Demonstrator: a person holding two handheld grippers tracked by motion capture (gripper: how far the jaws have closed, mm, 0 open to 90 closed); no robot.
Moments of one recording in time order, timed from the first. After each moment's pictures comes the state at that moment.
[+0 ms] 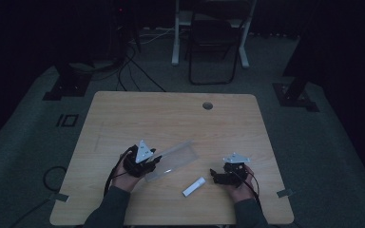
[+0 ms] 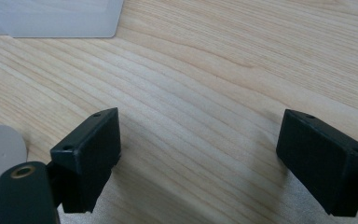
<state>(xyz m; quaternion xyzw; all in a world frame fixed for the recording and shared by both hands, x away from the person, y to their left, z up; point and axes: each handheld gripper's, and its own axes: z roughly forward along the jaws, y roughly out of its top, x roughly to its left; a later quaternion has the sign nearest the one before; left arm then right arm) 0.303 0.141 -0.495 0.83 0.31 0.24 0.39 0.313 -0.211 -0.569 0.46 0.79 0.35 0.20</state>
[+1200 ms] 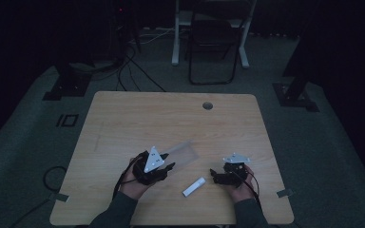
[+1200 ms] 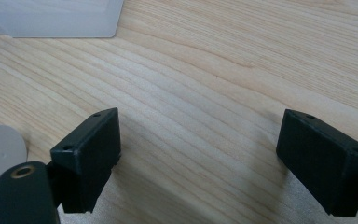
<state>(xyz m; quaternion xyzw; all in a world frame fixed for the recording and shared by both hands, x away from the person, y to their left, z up) 0.274 0.104 -0.477 0.84 0.25 0.23 0.42 0.313 -0.211 -0.569 0.46 0.79 0.35 0.20</state>
